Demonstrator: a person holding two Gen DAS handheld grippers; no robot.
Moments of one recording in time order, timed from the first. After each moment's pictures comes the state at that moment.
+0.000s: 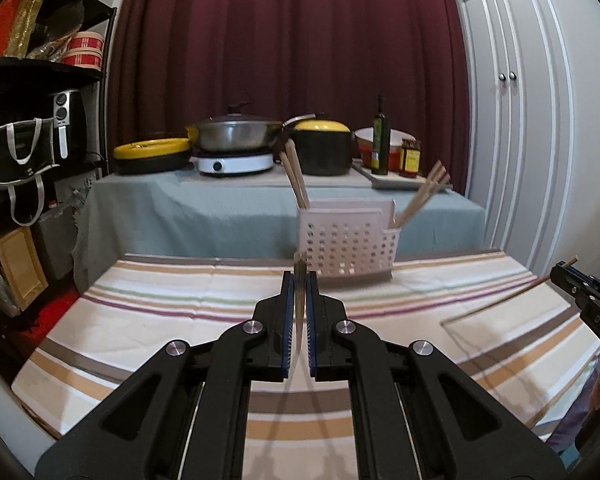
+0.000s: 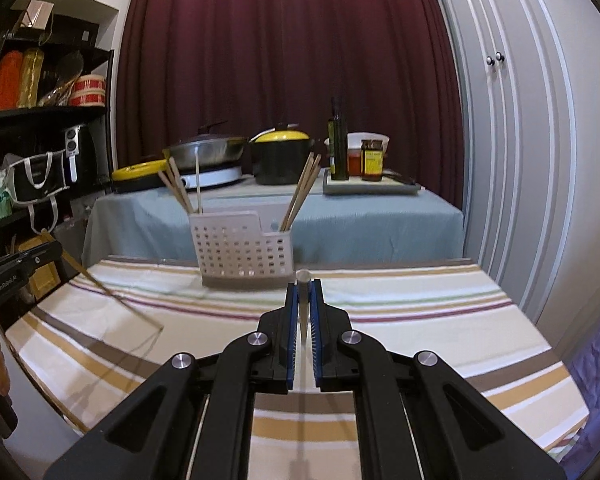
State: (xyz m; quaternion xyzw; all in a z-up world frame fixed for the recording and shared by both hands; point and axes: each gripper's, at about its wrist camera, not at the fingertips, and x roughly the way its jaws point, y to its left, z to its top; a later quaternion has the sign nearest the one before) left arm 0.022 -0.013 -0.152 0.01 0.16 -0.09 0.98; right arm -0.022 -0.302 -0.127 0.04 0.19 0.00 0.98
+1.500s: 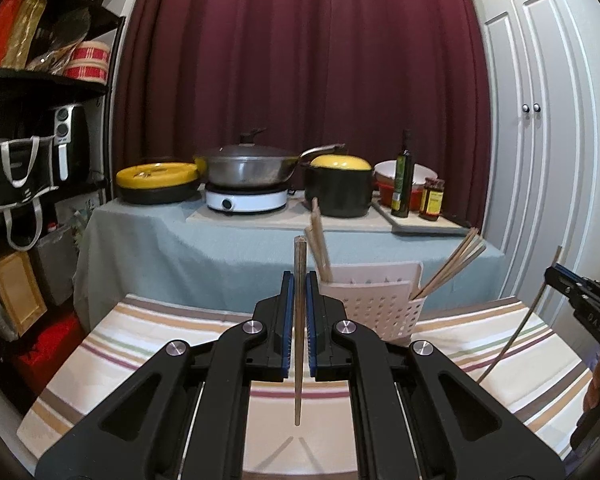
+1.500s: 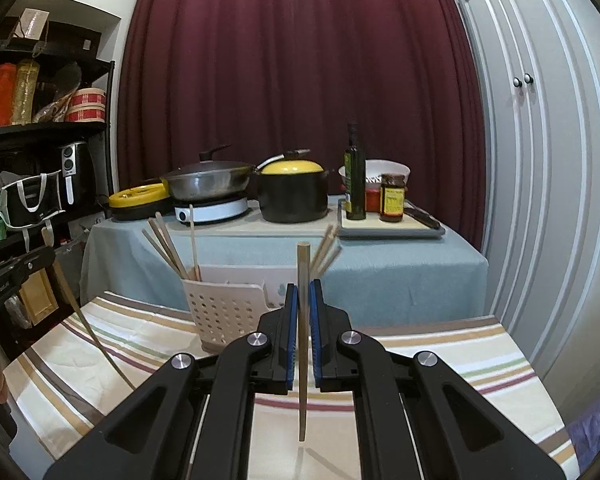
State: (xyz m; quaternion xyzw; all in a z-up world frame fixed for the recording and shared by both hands) left arm 0.095 -0.007 -0.095 -0.01 0.13 -0.08 0.99; right arm 0.069 -0.299 -0.073 0.03 0.17 0.03 0.99
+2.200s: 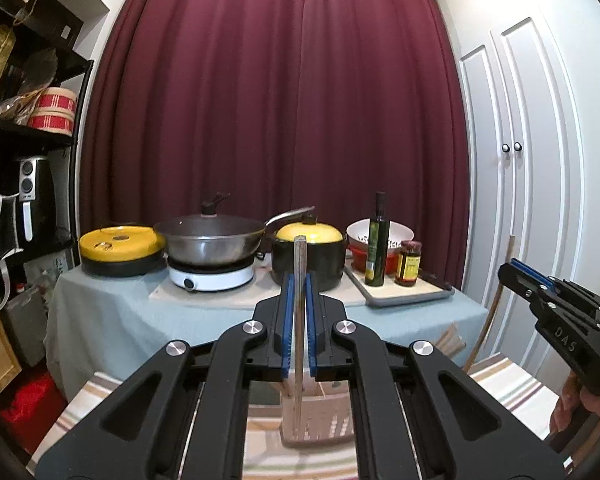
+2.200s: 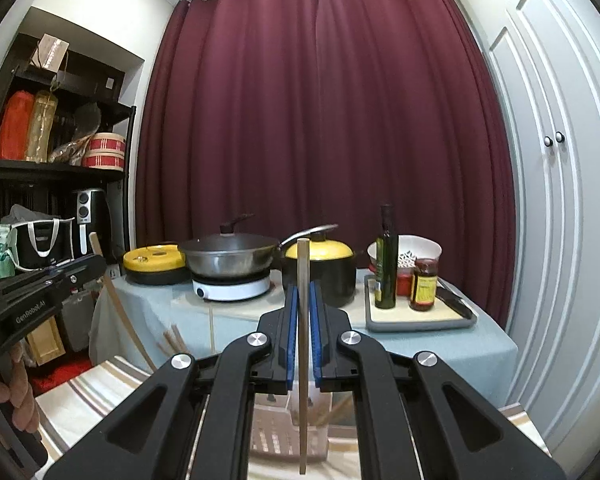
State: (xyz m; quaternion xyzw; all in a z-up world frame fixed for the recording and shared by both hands) left arm 0.157 -0.046 -0.017 0.00 0.05 -0.12 0.99; right arm 0.135 -0.277 0.002 0.02 0.06 0.06 1.00
